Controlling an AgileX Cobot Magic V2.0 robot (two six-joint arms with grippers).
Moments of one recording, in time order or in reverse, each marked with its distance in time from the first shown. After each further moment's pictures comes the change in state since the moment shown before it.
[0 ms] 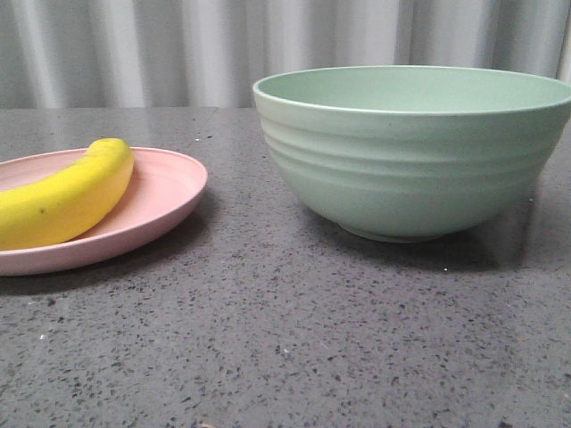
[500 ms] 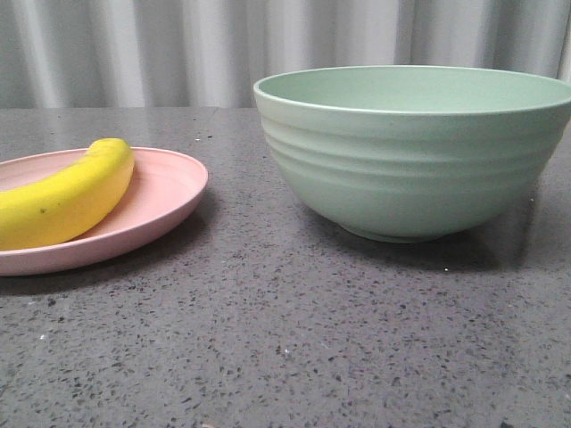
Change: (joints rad) left arm 0.000 0.000 0.000 0.005 -0.057 0.000; right arm 0.000 0.000 0.000 -0.003 -0.069 0.000
